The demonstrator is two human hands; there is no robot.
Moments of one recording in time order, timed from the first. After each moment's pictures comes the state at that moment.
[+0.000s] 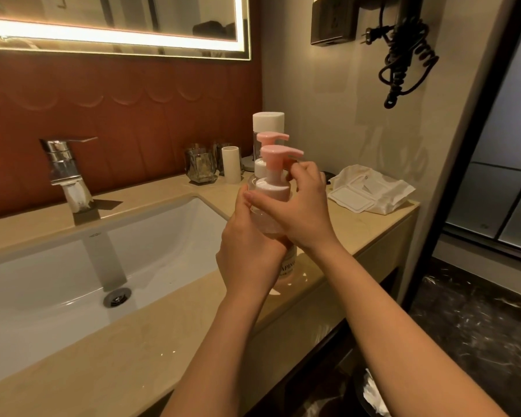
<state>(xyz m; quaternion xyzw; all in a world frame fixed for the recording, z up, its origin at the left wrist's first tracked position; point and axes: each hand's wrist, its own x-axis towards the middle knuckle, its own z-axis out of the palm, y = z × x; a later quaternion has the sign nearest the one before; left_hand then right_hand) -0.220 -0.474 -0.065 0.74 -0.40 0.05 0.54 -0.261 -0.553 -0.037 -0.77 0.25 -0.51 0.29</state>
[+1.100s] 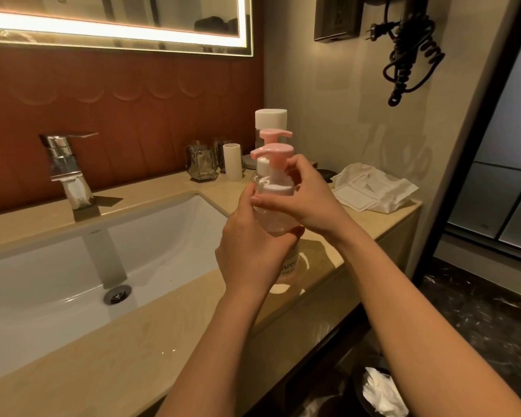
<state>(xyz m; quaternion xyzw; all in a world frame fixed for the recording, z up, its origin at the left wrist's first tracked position) -0.217 -0.472 -0.065 0.74 -0.41 0.05 0.53 -0.270 -0.569 -0.025 -0.80 0.20 -0.38 0.41</state>
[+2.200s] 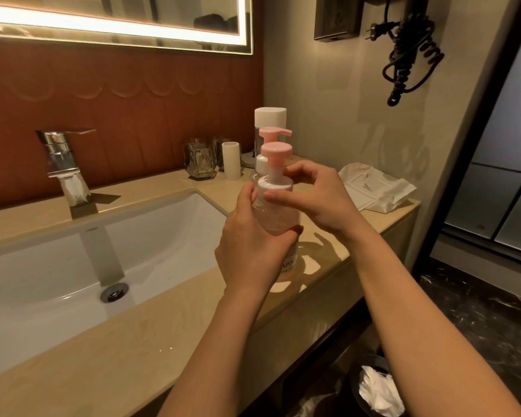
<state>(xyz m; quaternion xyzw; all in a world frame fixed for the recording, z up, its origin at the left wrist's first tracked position) -0.218 -0.473 -0.068 0.74 -0.41 0.05 0.53 -0.286 -0.573 -0.023 -0.79 0.16 -0.39 0.44</state>
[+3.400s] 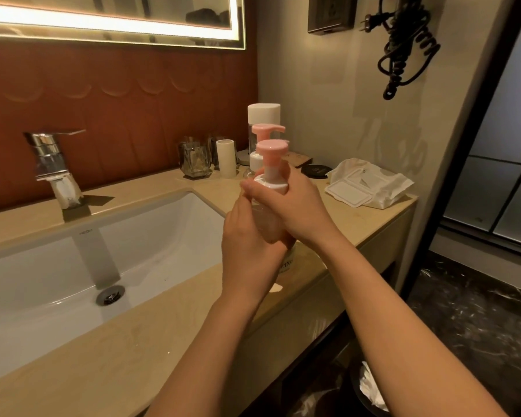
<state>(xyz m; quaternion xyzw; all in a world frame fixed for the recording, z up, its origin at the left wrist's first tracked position) -0.212 -0.482 -0.081 0.66 -0.48 0.03 0.58 -0.267 -0.555 -0.032 -0.78 0.19 -0.41 0.44</state>
